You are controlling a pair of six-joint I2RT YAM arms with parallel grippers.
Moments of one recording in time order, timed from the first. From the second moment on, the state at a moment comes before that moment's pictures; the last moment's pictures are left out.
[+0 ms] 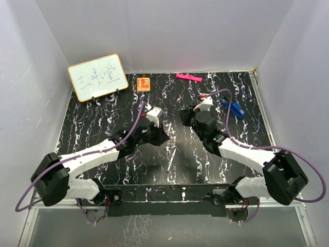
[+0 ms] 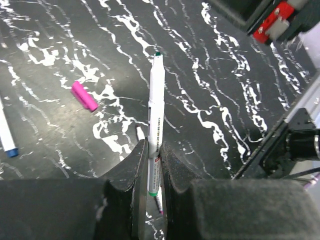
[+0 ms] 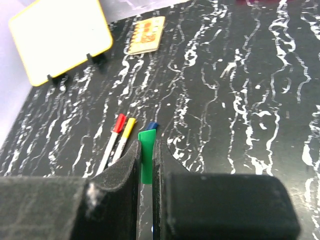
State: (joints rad) left arm -0.85 1.26 0.75 -0.01 0.05 -0.43; right arm 0.67 1.29 0.69 0.39 0.33 0.53
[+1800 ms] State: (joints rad) left arm -0.85 1.28 0.72 0.24 0.13 -0.54; right arm 0.67 1.15 0.49 0.84 0.11 0.59
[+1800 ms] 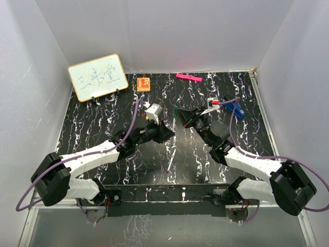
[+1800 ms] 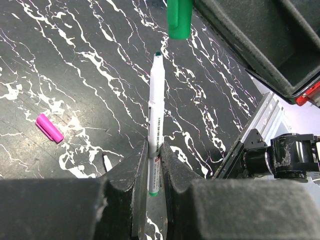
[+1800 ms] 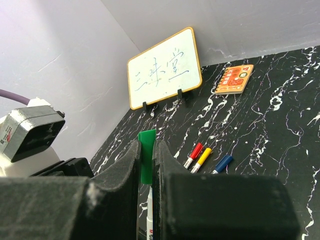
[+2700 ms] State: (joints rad) left arm -0.85 1.28 0.72 0.24 0.13 -0.54; right arm 0.67 1.18 0.48 0.88 0.11 0.60
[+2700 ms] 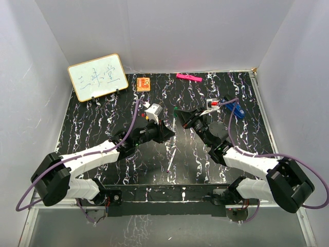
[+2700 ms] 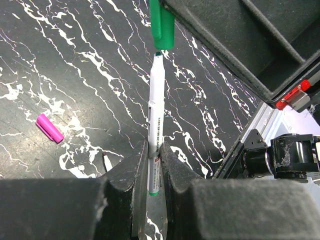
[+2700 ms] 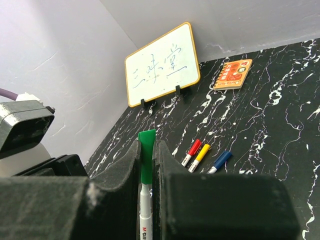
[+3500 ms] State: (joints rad) left arm -0.85 1.28 0.72 0.25 0.13 -0.56; right arm 0.67 1.20 0.46 0.91 0.11 0.63
